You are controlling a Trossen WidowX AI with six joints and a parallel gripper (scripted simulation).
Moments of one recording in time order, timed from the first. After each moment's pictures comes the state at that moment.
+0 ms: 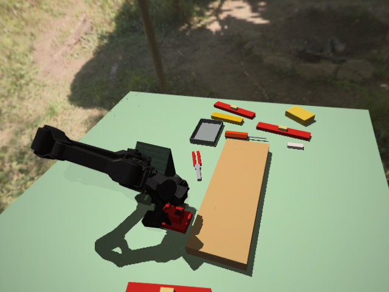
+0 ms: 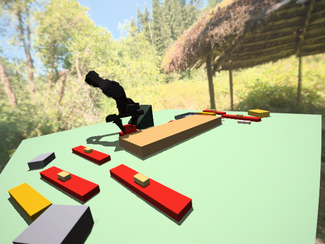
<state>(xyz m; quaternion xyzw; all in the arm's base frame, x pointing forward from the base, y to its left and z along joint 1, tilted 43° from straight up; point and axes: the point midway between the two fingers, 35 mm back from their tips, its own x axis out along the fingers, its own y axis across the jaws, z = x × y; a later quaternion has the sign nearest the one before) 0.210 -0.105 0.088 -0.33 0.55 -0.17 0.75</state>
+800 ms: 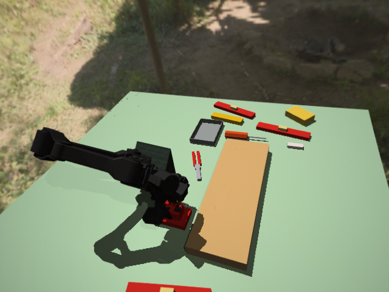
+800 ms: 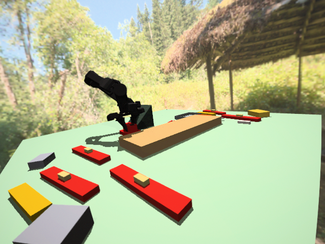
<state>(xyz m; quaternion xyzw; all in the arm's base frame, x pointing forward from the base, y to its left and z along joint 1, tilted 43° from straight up) 0.206 -0.094 0.088 -0.33 0.57 -0.16 0.74</state>
